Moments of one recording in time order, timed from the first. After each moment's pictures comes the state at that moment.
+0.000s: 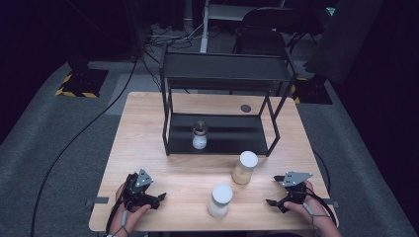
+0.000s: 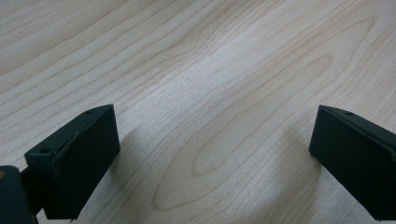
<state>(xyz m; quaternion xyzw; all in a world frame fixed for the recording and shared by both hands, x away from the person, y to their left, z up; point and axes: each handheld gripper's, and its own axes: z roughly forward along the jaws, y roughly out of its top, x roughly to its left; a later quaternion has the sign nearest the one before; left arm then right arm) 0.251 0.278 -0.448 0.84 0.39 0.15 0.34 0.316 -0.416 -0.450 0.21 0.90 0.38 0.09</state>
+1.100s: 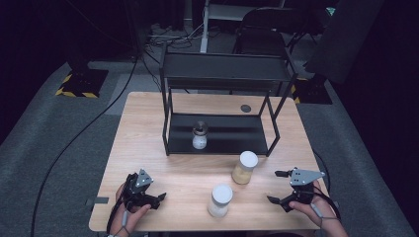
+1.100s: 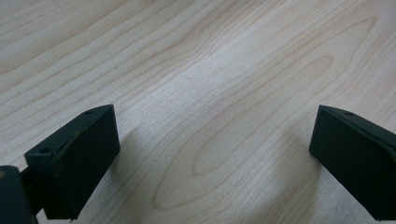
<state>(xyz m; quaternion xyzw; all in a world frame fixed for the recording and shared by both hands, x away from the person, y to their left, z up) 0.250 0.278 -0.449 0.84 0.40 0.15 0.34 0.292 -0.419 -0.410 0.18 0.87 0.44 0.11</state>
